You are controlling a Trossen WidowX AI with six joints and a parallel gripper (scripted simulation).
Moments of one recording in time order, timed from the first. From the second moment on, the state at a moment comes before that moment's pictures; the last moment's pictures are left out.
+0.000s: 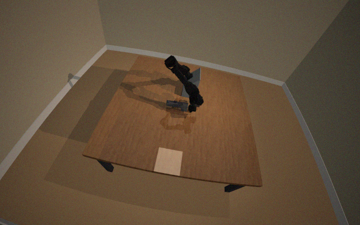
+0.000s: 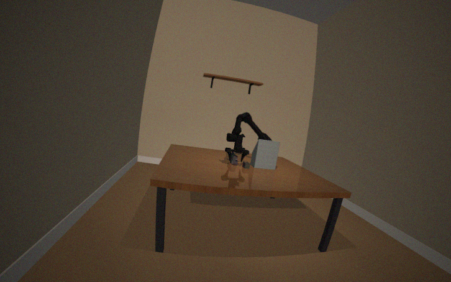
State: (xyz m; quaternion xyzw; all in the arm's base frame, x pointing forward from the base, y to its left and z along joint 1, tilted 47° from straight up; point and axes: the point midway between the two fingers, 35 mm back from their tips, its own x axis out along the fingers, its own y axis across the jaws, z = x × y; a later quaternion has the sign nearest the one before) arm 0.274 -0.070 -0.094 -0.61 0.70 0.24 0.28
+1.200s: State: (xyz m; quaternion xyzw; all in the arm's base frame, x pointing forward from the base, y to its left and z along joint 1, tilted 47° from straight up) arm 0.270 -0.082 -0.100 -0.61 0.70 0.24 0.28
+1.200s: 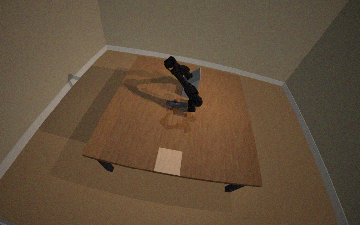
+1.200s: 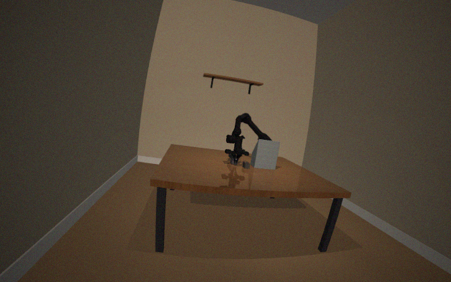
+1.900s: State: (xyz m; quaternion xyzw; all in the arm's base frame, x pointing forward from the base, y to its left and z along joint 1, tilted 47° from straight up) arm 0.272 -0.065 -0.117 -0.61 0.70 0.24 0.28
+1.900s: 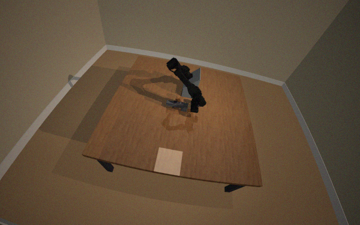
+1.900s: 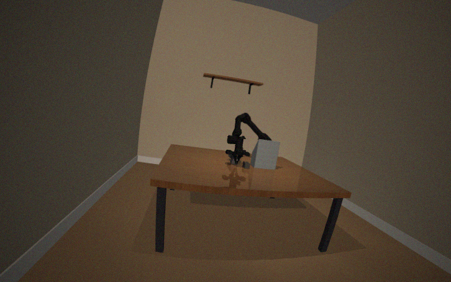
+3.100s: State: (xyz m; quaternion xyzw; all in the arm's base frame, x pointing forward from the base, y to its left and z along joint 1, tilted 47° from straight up) arm 0.273 -0.060 -0.127 -0.61 0.70 0.24 0.28
